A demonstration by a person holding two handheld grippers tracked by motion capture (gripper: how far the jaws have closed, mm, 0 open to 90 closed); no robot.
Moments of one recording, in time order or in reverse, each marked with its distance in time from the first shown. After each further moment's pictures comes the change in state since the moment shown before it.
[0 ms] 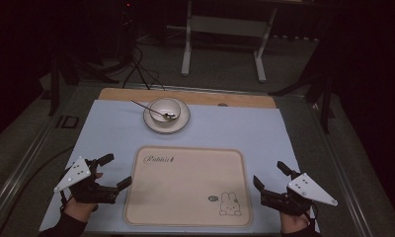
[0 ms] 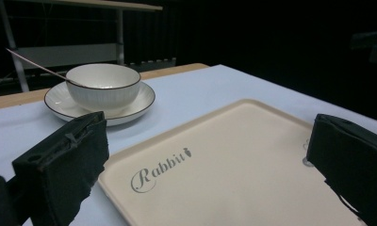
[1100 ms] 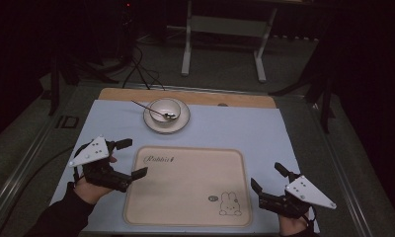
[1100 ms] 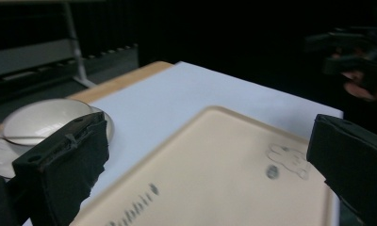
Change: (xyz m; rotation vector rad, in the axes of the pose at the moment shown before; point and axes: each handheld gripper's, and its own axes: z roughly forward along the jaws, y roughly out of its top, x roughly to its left) left arm -0.014 0.078 0.035 0.094 -0.154 0.100; right arm 0.007 0.001 -0.003 -0.019 0.027 -0.018
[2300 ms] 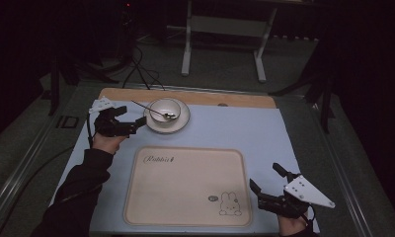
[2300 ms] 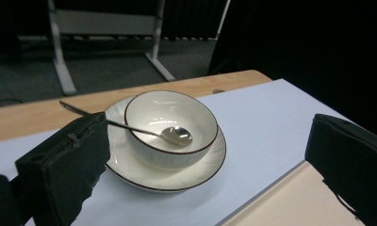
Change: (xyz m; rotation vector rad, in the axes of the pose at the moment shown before) left arm 0.124 -0.010 0.061 0.018 0.288 -0.293; right arm 0.001 0.000 0.002 0.007 0.023 0.004
